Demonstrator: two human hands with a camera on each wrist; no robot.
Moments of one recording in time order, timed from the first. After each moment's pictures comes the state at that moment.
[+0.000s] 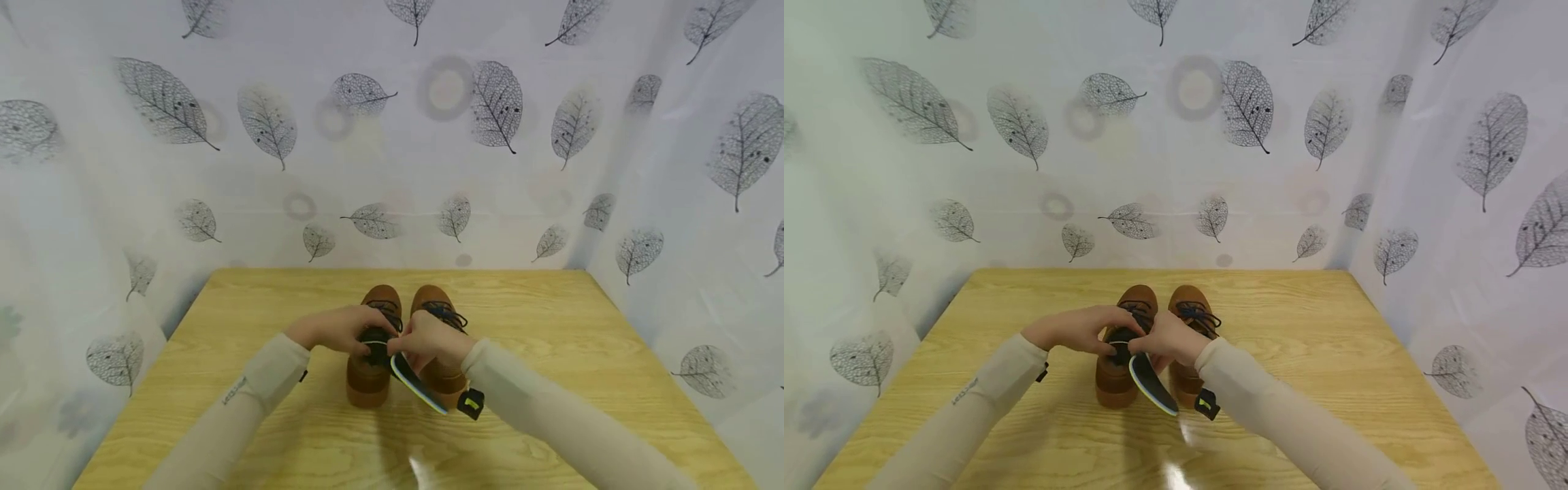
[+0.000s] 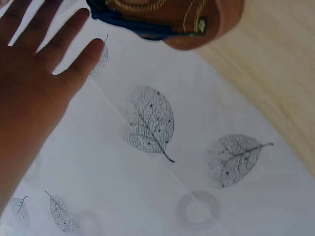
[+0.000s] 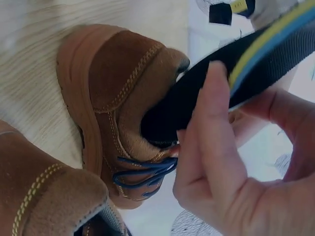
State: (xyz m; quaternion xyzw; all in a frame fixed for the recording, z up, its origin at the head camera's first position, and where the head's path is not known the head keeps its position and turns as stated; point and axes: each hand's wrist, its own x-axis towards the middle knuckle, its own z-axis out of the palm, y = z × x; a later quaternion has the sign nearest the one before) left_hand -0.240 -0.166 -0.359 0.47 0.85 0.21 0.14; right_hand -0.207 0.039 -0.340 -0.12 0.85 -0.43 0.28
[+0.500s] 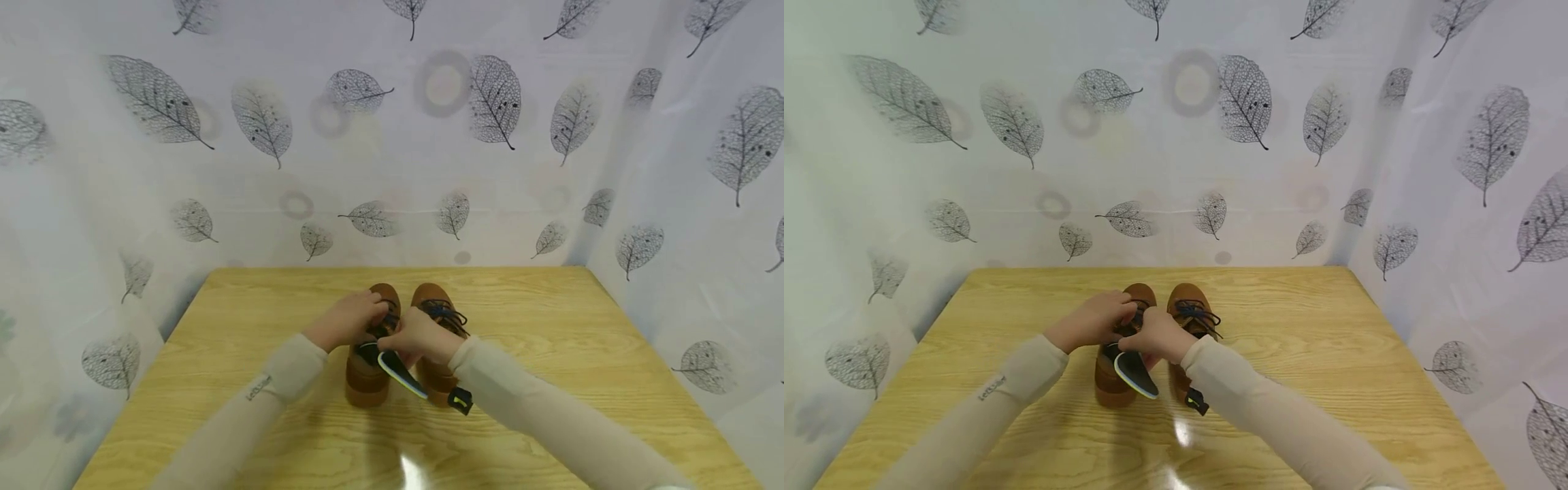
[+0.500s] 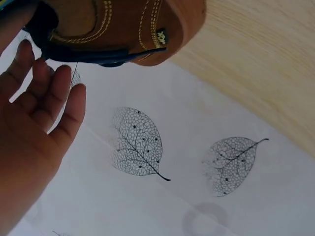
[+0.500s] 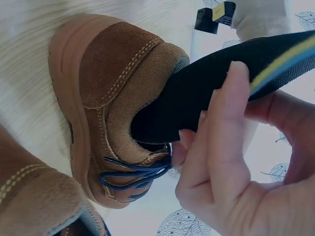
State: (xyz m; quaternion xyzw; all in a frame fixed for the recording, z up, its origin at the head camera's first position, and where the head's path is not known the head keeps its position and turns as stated) left_hand -0.257 -0.150 -0.388 0.39 0.92 0.02 -0.05; right_hand -0.209 0.027 -0.339 -0.14 0.85 -0.43 0.26
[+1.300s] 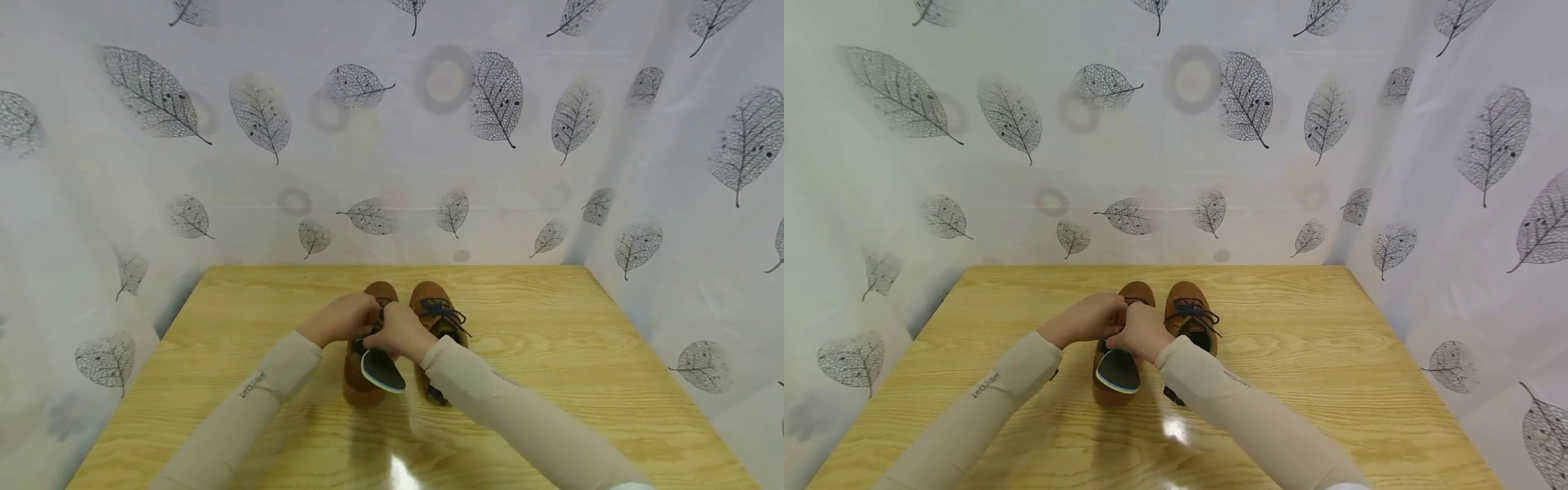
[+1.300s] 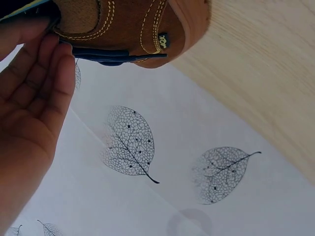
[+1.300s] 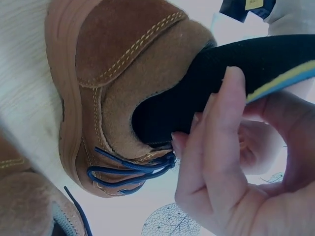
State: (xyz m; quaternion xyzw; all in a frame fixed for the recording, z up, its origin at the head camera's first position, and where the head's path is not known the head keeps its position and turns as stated) left_hand -0.264 -0.154 -0.383 0.39 0.91 0.15 0.03; right_hand -0.218 0.001 -0.350 -0.18 0.90 -0.36 0.16
